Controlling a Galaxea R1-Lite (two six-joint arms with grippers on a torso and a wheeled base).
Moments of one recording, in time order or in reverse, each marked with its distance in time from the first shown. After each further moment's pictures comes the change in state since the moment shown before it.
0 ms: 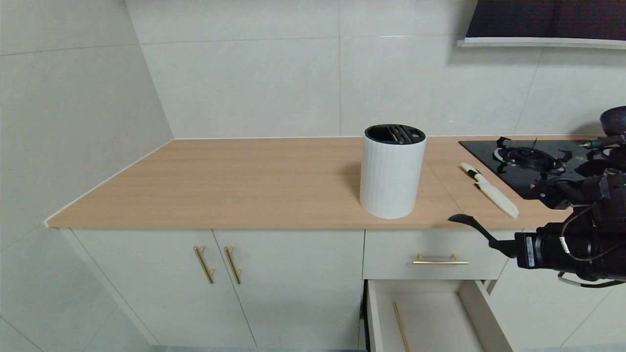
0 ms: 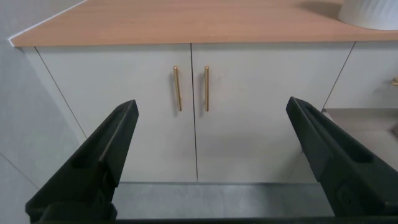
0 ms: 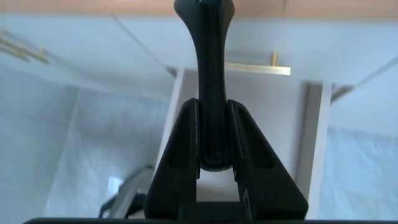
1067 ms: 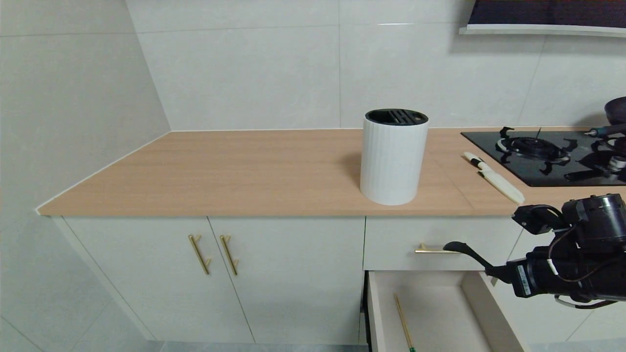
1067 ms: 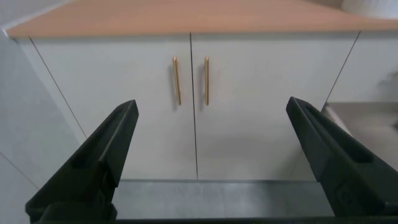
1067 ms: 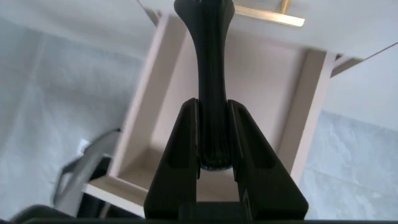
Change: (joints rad) left arm 0.000 0.000 0.000 0.000 0.000 0.000; right arm 0.010 0.069 0.069 -0.001 0.004 -0.131
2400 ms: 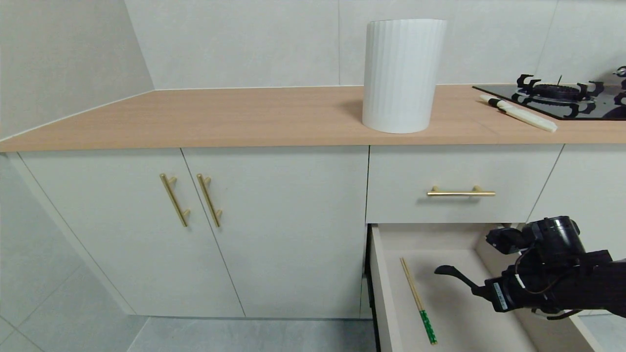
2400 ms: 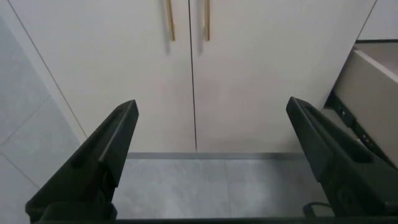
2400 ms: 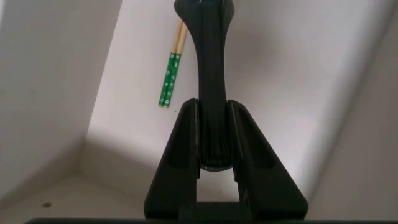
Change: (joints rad) left arm 0.000 0.000 0.000 0.000 0.000 0.000; right arm 0.006 0.242 0.021 -0.135 -0.010 -0.019
